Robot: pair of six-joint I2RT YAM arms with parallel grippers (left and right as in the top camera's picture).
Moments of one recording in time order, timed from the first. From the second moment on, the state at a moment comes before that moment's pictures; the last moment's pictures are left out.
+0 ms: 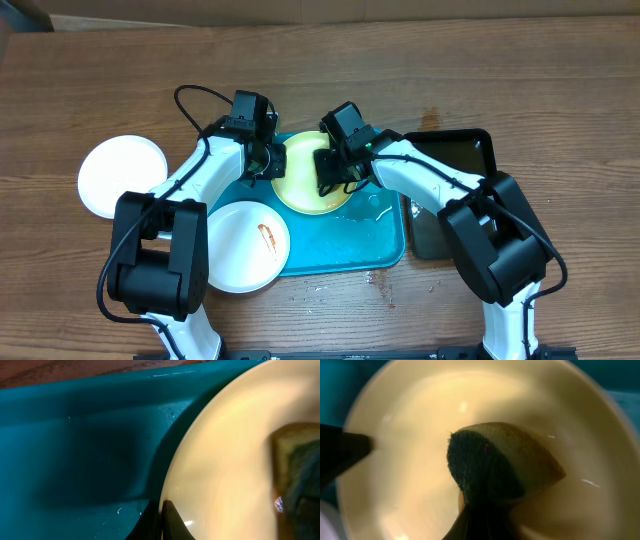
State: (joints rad) left arm -0.20 1.91 1.21 -0.57 0.10 -0.15; right arm 0.60 2.09 1.40 -0.41 -0.26 0.44
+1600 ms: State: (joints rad) left arm -0.21 1.88 1.23 -0.61 0.08 -0.15; right arm 0.23 1.61 1.43 -1.18 -0.39 0.35
